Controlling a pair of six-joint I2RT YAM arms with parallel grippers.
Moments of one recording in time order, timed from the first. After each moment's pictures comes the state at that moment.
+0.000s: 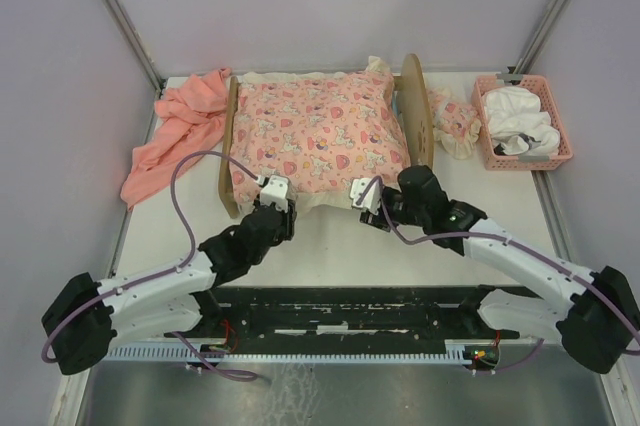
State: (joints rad) left arm -0.90 0.99 0.41 0.07 -0.52 -0.32; right arm 0.72 1.14 0.71 -0.19 -0.29 -0.65
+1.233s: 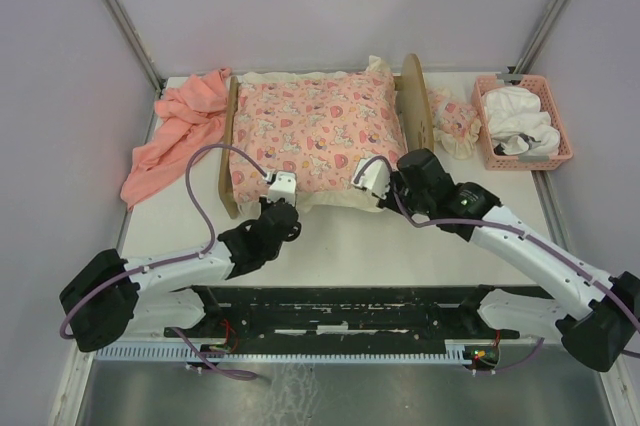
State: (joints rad) left arm -0.93 1.15 0.48 0.10 -0.71 -0.35; right arm 0.73 1.11 0.98 -0.62 0.02 -0.57
